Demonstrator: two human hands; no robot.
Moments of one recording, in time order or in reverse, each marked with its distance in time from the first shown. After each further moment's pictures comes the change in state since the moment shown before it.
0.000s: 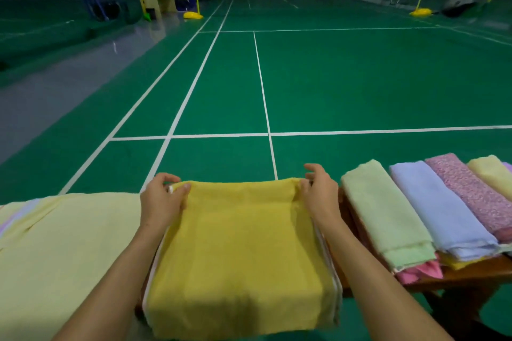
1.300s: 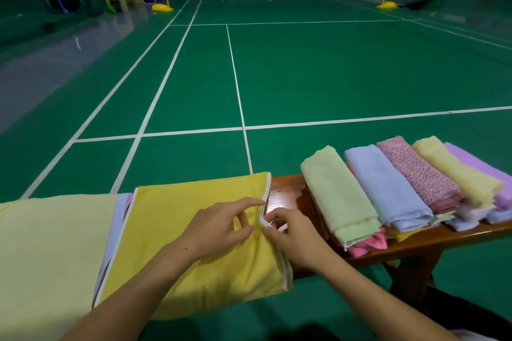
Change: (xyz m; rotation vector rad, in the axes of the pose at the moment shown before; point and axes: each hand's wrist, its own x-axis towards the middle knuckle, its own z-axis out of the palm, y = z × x) left_hand -0.111 0.071 0.085 0.418 -0.767 0.699; right_hand -0.099 0.034 -0.051 0.120 -0.410 -0.138
